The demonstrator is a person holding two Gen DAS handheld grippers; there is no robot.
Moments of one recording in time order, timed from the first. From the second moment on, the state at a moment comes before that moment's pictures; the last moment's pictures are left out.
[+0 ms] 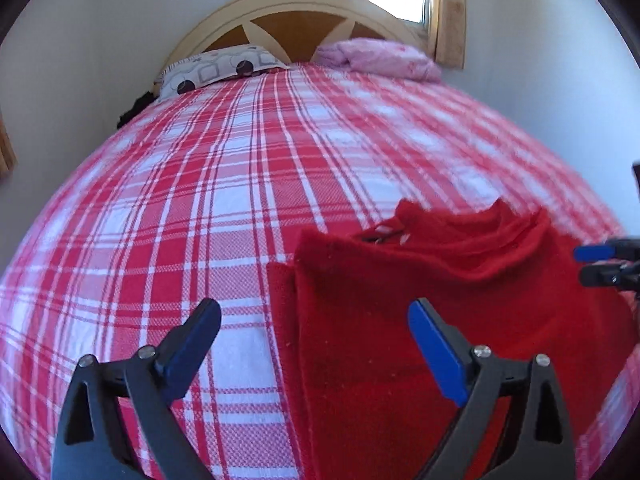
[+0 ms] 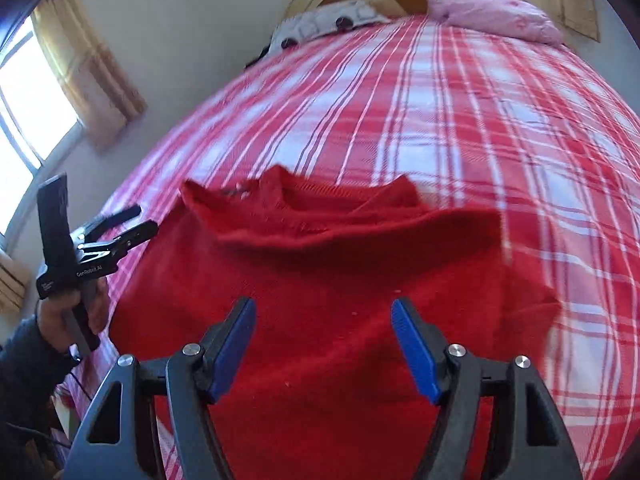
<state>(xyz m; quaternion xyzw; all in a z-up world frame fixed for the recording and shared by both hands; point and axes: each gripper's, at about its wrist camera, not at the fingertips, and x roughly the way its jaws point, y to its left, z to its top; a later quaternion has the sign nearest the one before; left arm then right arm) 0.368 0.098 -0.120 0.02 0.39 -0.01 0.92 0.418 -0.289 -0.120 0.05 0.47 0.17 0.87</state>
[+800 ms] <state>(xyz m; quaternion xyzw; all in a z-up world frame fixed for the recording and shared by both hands) 0.396 0.091 -0.119 0.07 0.40 0.09 0.91 0.460 -0.277 -0.125 0.06 0.48 0.06 0.87</state>
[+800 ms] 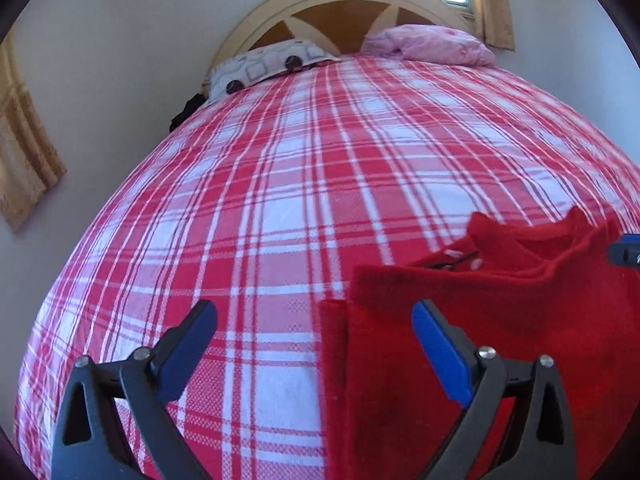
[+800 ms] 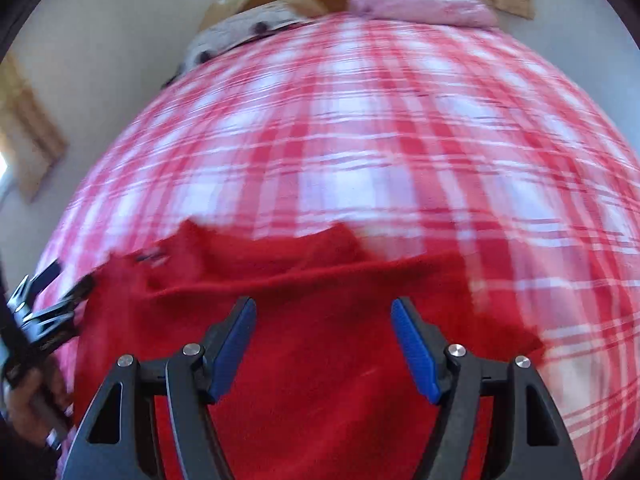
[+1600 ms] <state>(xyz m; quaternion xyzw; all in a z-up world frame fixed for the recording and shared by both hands) 0.352 0.076 -0.106 0.01 0.40 0.04 0.92 0.434 -0.283 -0.102 0.06 0.44 0.02 0.89</state>
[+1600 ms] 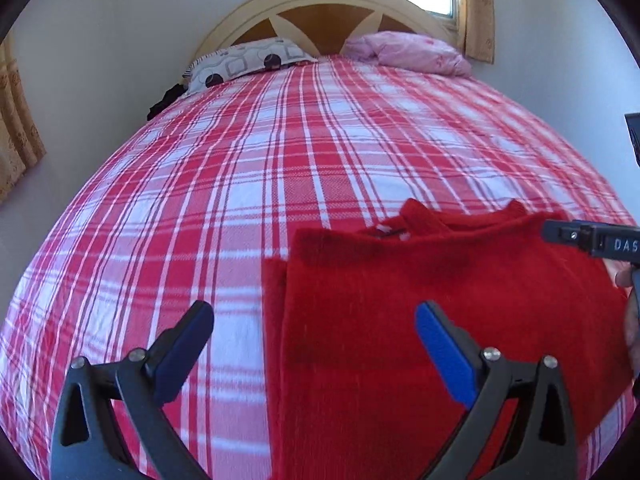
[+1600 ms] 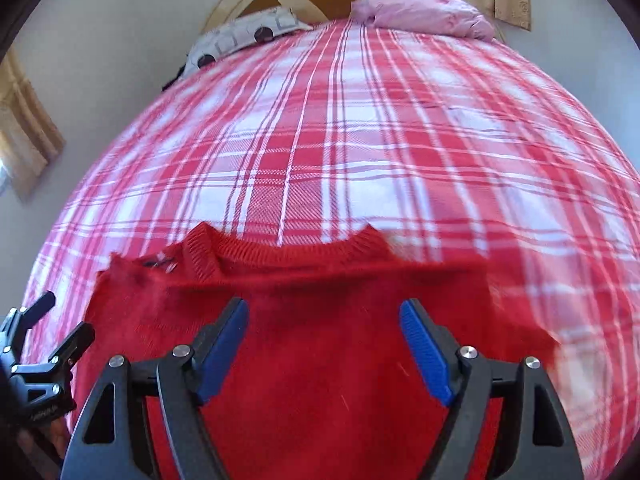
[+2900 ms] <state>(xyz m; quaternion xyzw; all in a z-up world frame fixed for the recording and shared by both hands) 0.269 0.096 -0.149 0.00 0.42 0.01 0.91 0.259 -0.287 -0.156 -0.02 0.43 0.02 0.90</state>
